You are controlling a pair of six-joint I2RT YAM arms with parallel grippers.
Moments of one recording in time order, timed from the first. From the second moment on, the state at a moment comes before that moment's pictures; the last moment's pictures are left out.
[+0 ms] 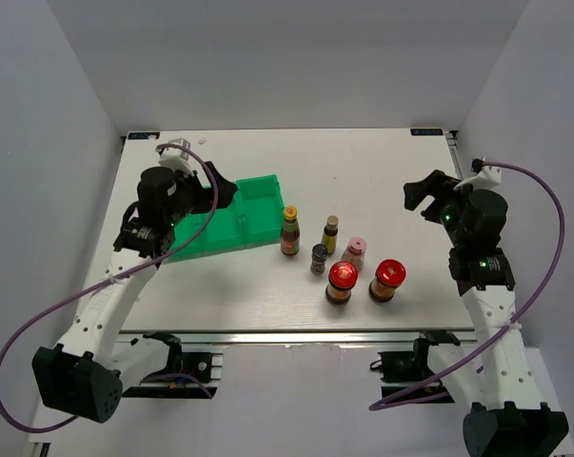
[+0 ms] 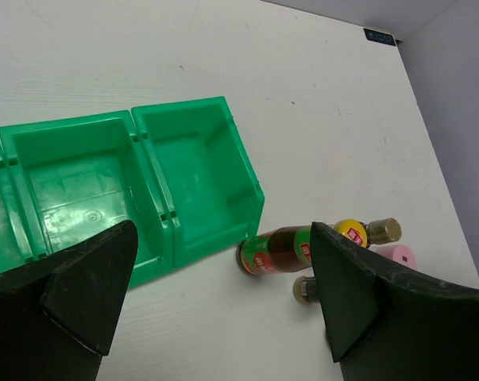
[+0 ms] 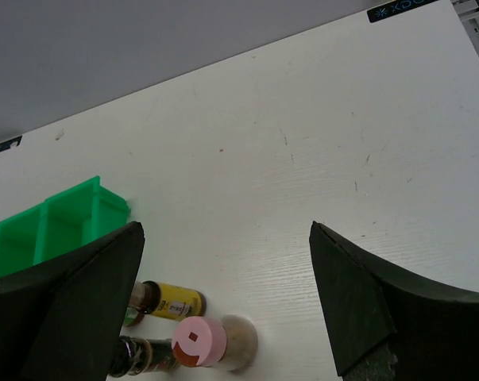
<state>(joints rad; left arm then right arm) -0.25 1.07 0.98 -0.23 0.15 -0.43 0.03 0.81 0.84 -0.22 -0.10 0.39</state>
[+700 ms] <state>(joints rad) -0.69 1.26 1.00 -0.22 0.03 -0.20 0.03 0.83 0.79 -0.19 -0.18 0.38</state>
